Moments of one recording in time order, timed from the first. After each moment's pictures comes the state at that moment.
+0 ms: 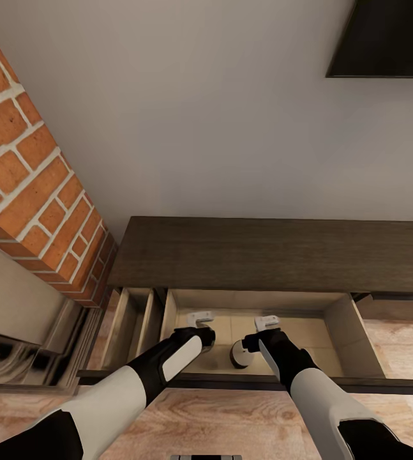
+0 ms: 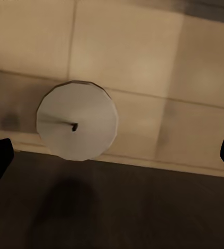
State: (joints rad) left arm -0.83 -0.16 -0.88 -0.63 1.08 0.34 0.61; right arm -0.80 0.12 0.00 -0.43 0.16 0.48 -0.06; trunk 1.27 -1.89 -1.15
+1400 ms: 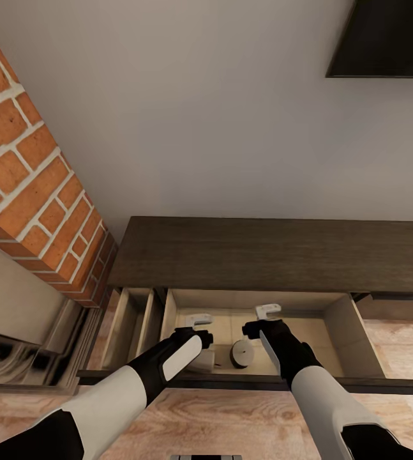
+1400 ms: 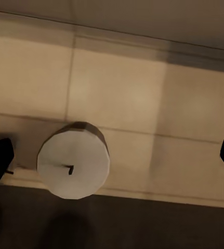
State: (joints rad) left arm -0.83 -0.16 -0.88 -0.63 1.08 0.38 0.66; right arm -0.79 0.12 0.00 -0.55 0.16 0.48 -0.07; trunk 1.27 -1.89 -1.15
